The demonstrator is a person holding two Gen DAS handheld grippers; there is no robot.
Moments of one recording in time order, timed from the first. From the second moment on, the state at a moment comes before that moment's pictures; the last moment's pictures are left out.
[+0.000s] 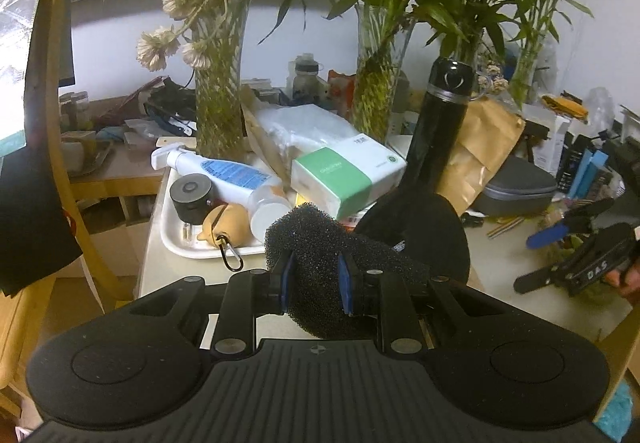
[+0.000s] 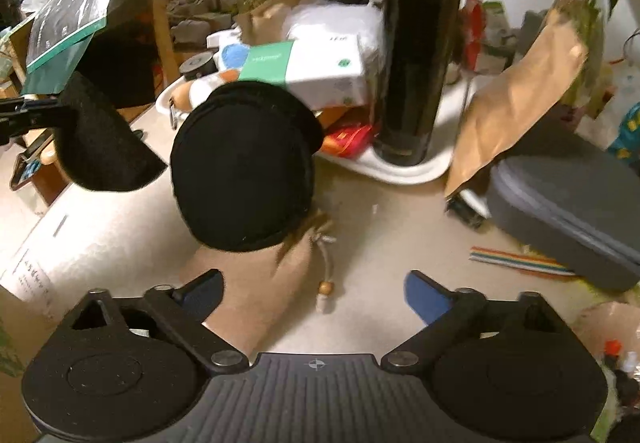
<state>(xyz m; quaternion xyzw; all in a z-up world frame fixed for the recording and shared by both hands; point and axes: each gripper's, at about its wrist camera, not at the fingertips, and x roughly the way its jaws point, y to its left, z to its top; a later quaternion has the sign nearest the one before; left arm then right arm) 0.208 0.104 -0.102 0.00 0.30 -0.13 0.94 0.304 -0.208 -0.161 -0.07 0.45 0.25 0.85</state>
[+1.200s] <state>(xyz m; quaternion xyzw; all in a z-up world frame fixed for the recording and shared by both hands) 0.230 0.092 -0.111 -0.02 0.34 -0.14 0.93 0.314 -0.217 -0.169 -0.01 0.47 0.26 0.84</state>
